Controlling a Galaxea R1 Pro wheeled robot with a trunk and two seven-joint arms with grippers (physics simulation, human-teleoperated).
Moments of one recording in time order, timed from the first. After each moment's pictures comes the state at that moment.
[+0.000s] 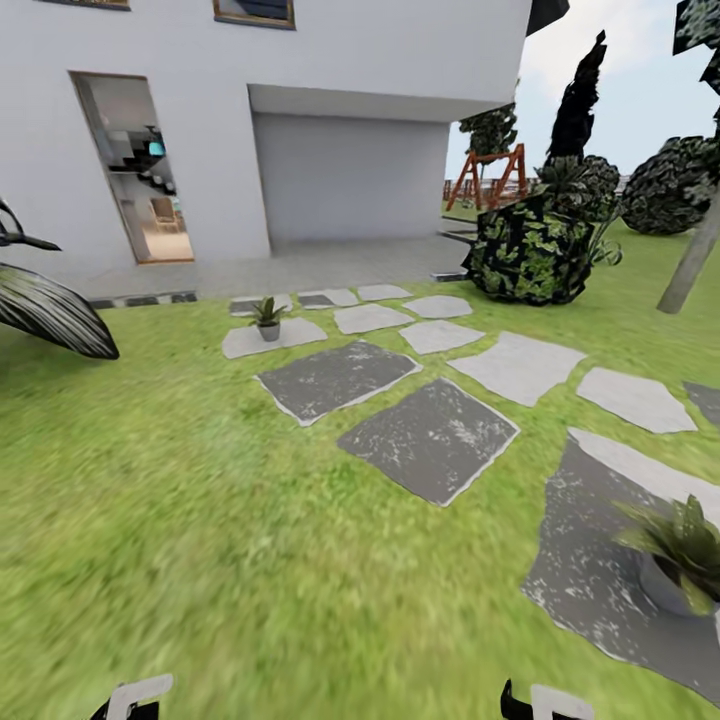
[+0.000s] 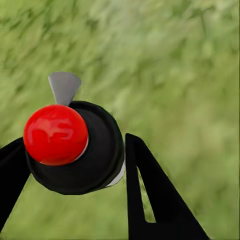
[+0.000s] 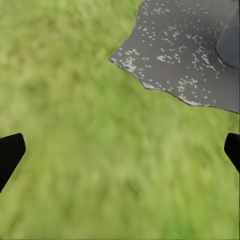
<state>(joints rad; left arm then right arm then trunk) -0.39 0.16 0.16 -0.06 0.00 -0.48 0.16 -0.40 0.01 0.16 -0.03 -0.13 -0.59 -0.48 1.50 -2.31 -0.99</state>
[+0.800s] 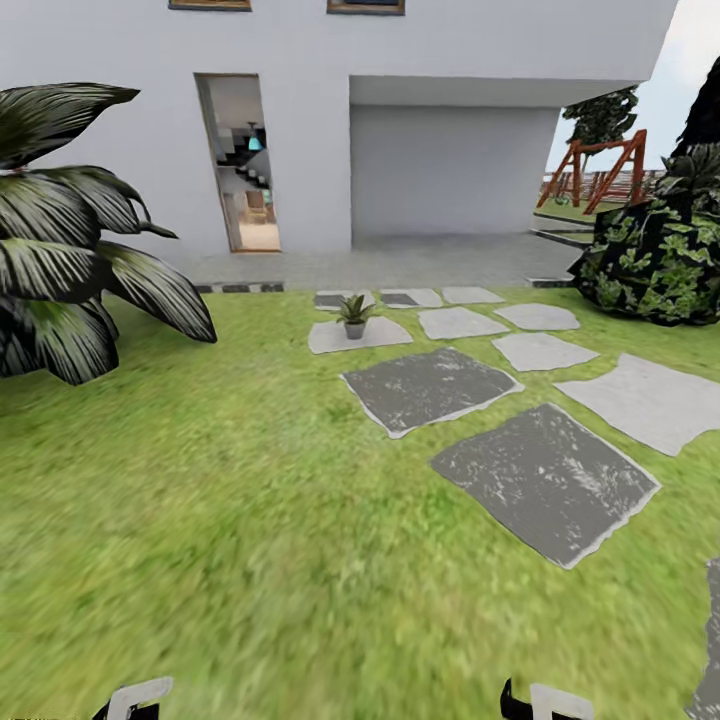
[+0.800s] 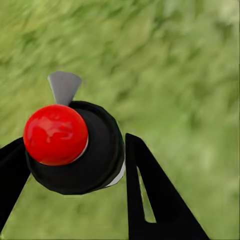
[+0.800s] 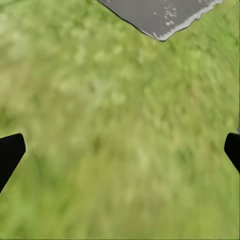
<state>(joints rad) -0.39 0.16 0.16 -0.06 0.00 -0.48 0.16 -0.40 0.01 0.16 -0.03 -0.13 -0.59 -0.48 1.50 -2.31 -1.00</state>
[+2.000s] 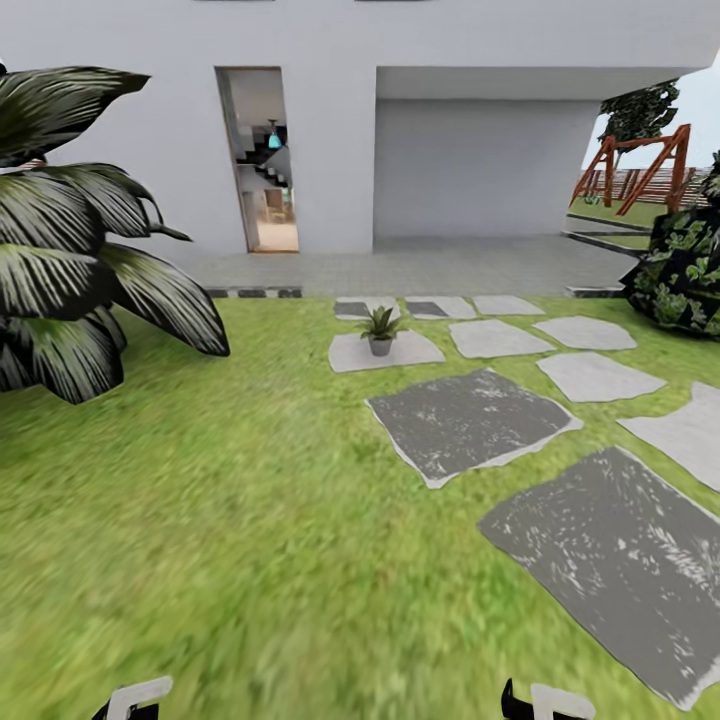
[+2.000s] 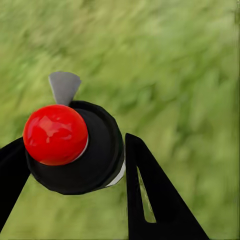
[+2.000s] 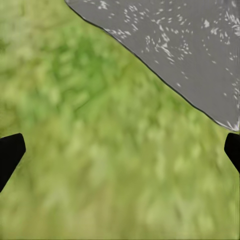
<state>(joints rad) -0.39 0.16 0.16 -0.06 0.00 -0.48 0.16 -0.40 0.01 0.16 -0.03 -0.13 -0.59 -0.48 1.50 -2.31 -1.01</state>
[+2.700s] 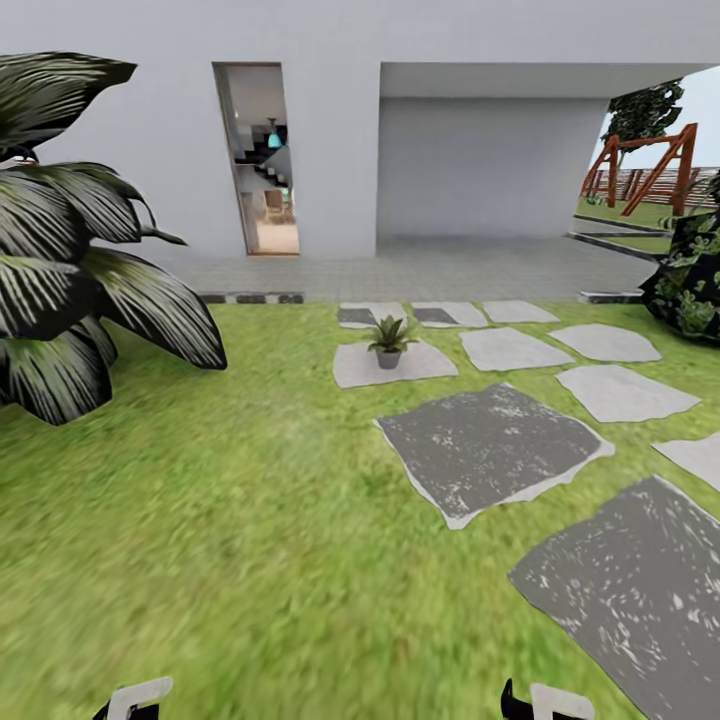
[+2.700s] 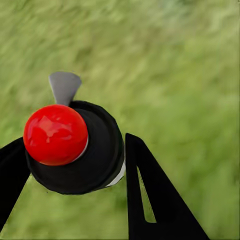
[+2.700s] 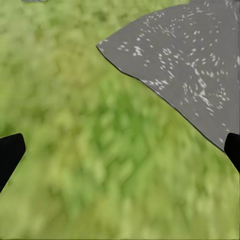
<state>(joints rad) -0.39 0.16 0.16 -0.06 0.00 -0.48 0.16 -0.40 0.01 0.16 -0.03 -0.13 -0.59 -0.48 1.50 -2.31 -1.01</state>
